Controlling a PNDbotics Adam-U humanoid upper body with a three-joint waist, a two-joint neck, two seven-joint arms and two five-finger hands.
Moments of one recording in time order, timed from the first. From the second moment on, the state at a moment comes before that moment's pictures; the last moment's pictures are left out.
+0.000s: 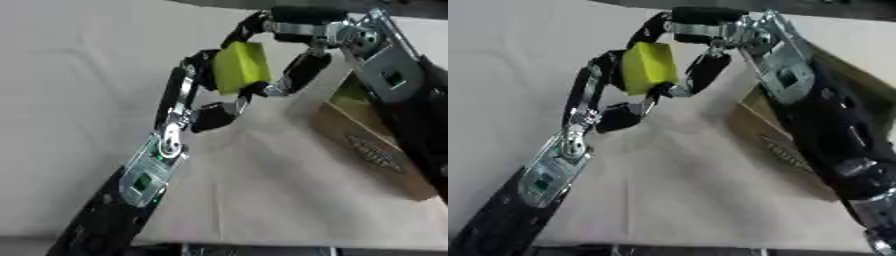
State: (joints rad) left arm -0.63 0.07 -0.46 -1.47 -0.32 0.10 0.34; right arm -0.93 -0.37 0.34 -1.45 0.38 -0.26 0.74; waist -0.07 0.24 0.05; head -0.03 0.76
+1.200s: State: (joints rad) left arm -0.62 0.08 -0.47 -1.47 -0.45 0.16 0.32; right arm -0.93 -0.39 0.34 -1.46 0.31 -0.19 0.73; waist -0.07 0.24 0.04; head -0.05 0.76
